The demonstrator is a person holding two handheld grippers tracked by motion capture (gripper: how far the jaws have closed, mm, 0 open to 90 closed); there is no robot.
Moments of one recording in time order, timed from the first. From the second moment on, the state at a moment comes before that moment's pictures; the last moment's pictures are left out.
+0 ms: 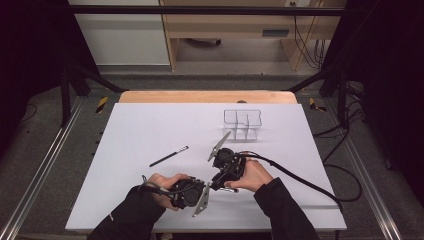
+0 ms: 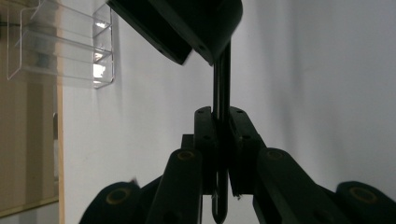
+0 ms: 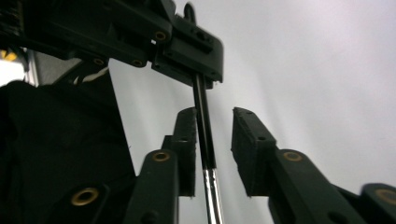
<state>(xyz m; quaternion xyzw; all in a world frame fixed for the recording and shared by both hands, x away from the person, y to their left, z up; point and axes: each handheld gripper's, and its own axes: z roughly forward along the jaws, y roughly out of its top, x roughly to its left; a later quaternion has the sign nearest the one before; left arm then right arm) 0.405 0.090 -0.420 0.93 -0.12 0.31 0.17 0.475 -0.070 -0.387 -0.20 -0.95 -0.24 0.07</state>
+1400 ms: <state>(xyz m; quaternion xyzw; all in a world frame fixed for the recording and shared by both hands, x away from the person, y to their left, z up) 0.426 0.128 -0.421 0.91 0.12 0.27 0.30 0.454 -0.154 -0.380 -0.32 -0.81 -0.47 -0.13</state>
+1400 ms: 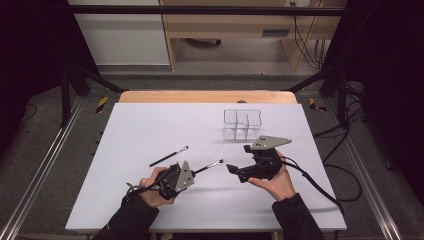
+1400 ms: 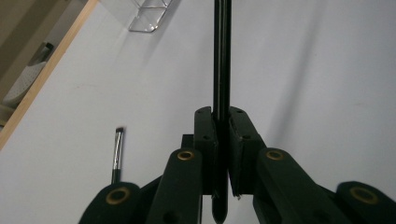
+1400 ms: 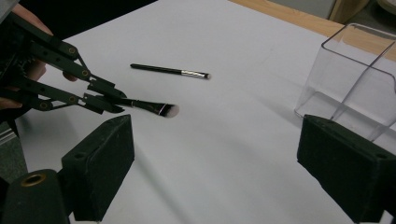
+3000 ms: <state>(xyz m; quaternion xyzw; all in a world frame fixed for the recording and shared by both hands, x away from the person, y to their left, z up) 0.428 0.127 -0.428 0.80 0.36 0.21 0.44 0.450 -0.130 -0.398 -0.38 -0.71 -0.58 -0.12</state>
